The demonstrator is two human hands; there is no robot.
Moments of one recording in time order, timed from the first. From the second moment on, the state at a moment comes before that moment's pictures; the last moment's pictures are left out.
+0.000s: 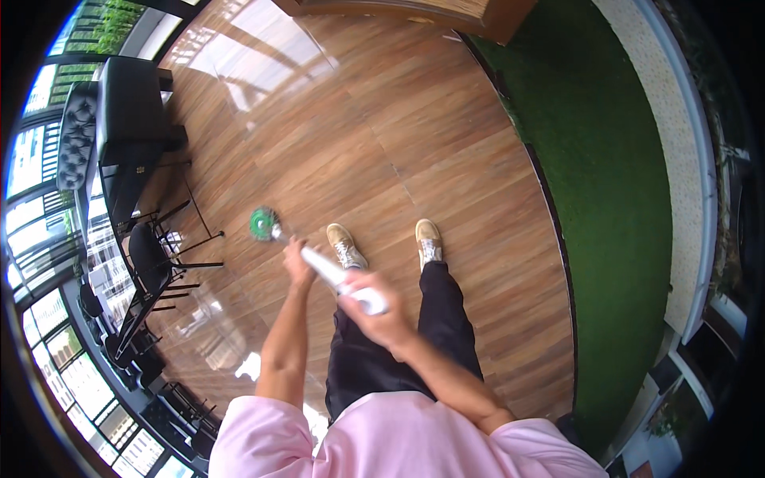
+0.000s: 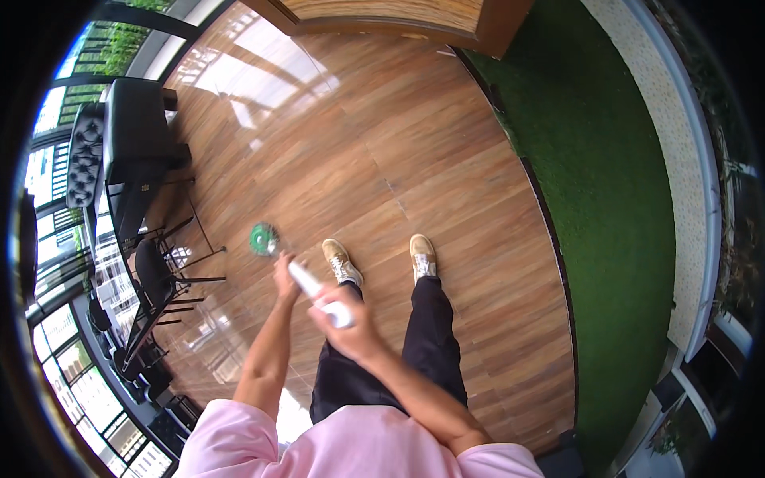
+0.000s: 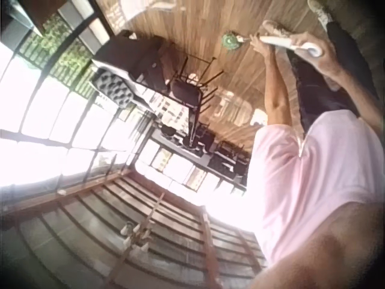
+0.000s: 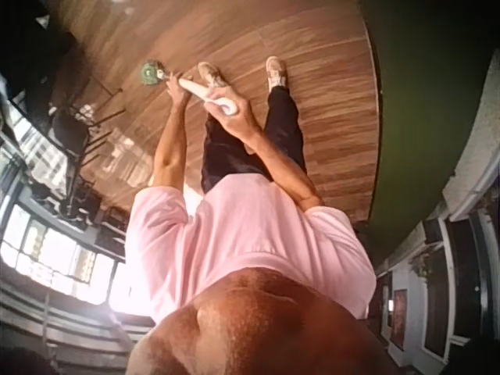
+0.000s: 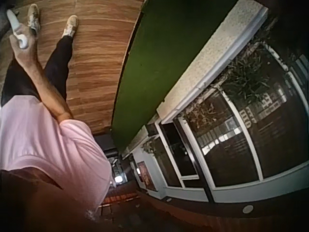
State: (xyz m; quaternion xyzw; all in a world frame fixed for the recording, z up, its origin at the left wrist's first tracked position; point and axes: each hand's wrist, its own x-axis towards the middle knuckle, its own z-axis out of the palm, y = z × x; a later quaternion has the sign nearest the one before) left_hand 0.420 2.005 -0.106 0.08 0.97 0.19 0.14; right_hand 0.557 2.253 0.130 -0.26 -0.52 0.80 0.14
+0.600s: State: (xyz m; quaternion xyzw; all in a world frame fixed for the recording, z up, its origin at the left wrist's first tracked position) left_hand 0.614 2.410 0.048 0.41 0.75 0.40 0.33; right_hand 0.789 2.471 0.289 -0.46 -0.59 0.41 0.52
